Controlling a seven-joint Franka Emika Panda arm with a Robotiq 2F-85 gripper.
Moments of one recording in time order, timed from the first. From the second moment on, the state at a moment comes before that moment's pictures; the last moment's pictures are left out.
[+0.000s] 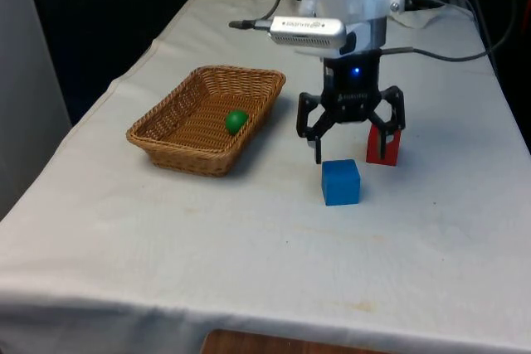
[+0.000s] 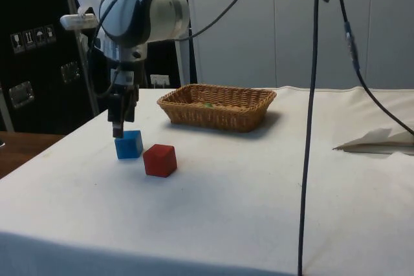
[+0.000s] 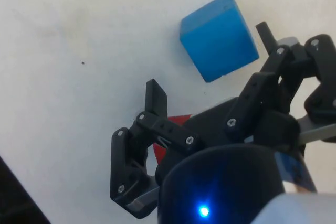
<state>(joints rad) 0.38 0.66 -0.36 -1.80 0.46 2.60 -0.50</state>
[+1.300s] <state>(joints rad) 0.39 0.75 -0.34 -1.75 0.46 2.62 -0.49</state>
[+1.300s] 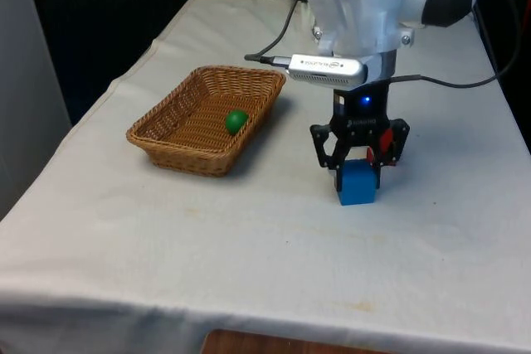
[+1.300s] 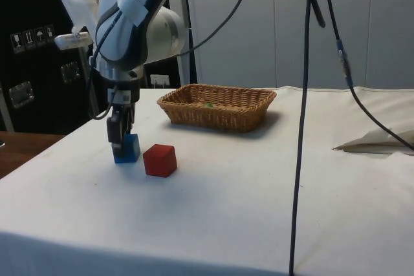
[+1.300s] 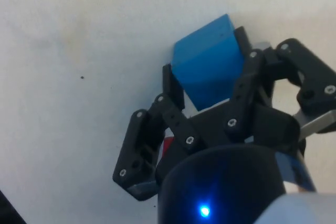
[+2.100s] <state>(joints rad) 0.38 0.67 -0.38 -1.76 0.45 2.56 -0.50</state>
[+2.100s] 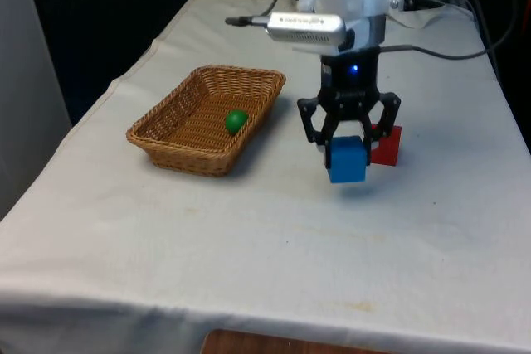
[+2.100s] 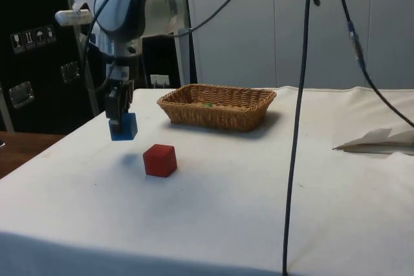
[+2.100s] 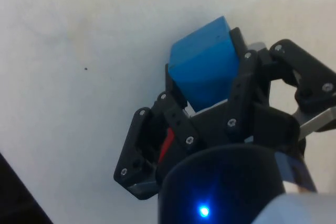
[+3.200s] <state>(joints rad) 0.38 0.44 -0.48 -1.94 0.35 2.52 -0.55</state>
